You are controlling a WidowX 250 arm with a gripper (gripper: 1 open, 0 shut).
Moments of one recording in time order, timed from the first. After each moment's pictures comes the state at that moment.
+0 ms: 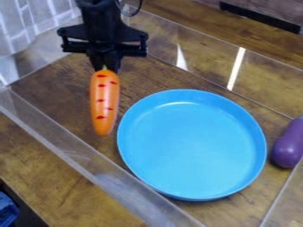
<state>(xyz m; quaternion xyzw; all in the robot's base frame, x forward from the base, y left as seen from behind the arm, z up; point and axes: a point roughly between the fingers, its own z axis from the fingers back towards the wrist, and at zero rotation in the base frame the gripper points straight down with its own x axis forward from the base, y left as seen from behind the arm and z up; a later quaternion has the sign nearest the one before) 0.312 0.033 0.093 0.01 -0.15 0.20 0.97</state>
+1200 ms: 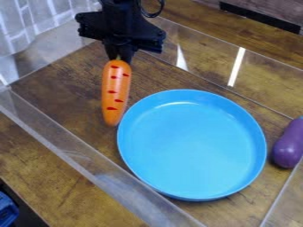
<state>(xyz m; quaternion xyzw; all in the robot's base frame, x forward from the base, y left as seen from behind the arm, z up) 0.332 0.024 0.105 0.08 -0.21 0.15 0.96</state>
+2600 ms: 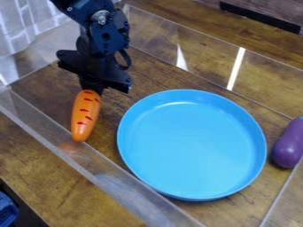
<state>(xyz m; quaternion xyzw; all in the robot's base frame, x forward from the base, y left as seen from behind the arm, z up) 0.315 0.074 0.042 0.16 -0.18 0.14 0.96</state>
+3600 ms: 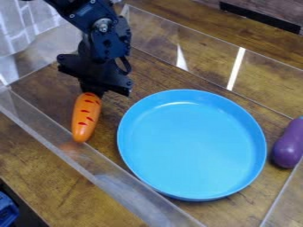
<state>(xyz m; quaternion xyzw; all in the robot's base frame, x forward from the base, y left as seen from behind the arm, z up) 0.316 0.068 0.035 0.17 -0.18 0.14 0.96</state>
